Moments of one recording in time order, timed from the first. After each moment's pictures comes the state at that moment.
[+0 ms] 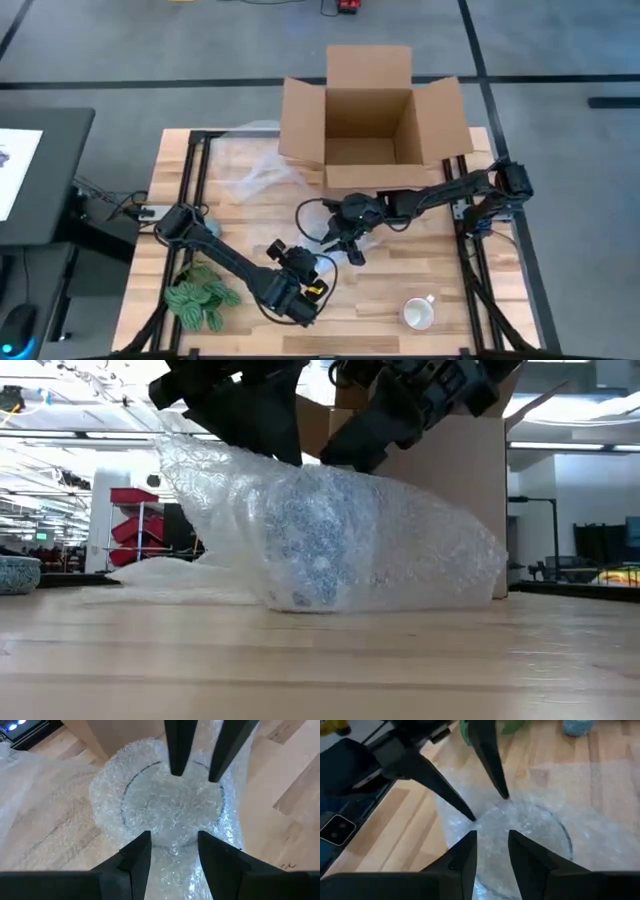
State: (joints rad) left arm -0.55 2.06 1.70 -1.16 -0.87 -1.30; right arm 0.08 1.66 1.03 0.05 -0.29 -0.05
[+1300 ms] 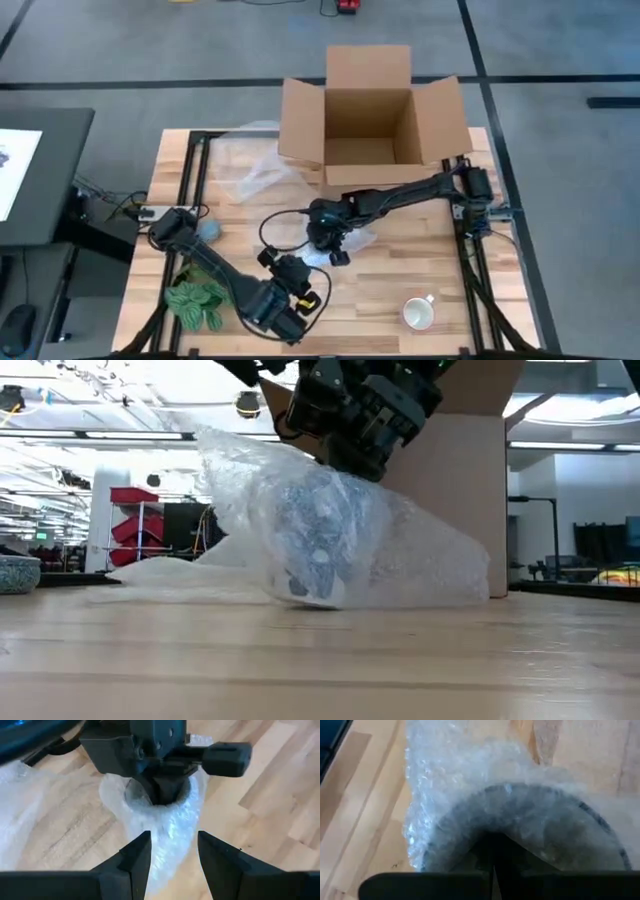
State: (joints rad) left arm -0.65 2.04 1.91 -1.40 -0.87 -1.36; right arm 0.04 2.00 1.39 -0.44 -0.27 -0.16
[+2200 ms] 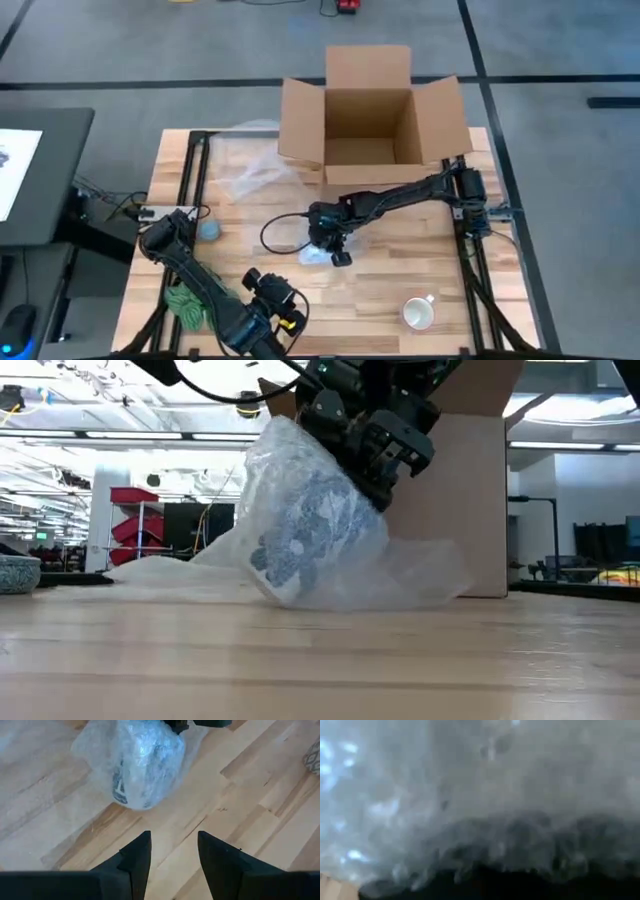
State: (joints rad) left arm -0.78 2.05 1.83 -1.37 -0.82 -1.64; right arm 0.04 2.03 1.39 -0.47 -0.29 -0.16
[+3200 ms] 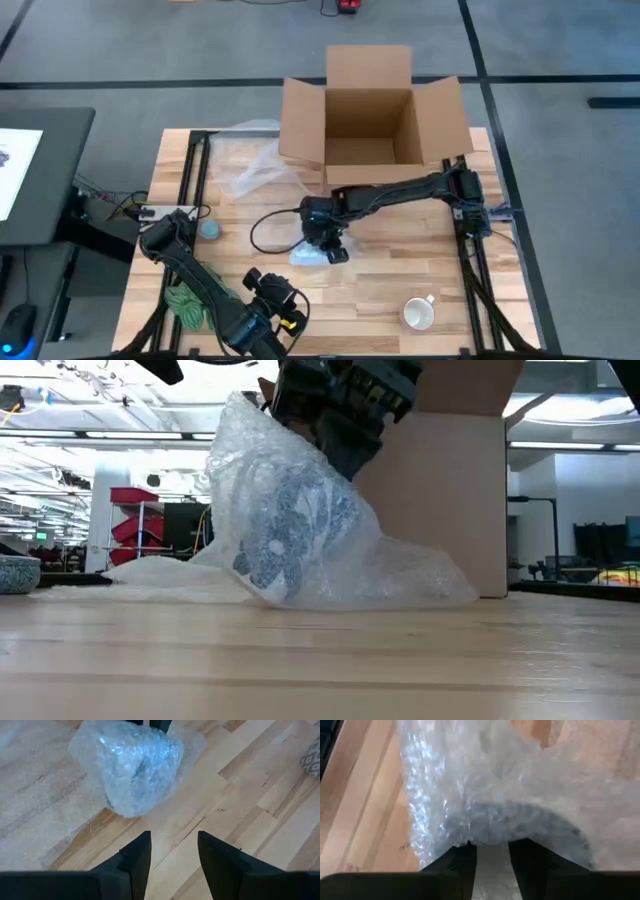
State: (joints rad) left arm -0.78 2.05 1.83 -1.37 -0.82 -1.63; right arm 0.05 2.03 1.68 -0.77 -0.28 -0.21
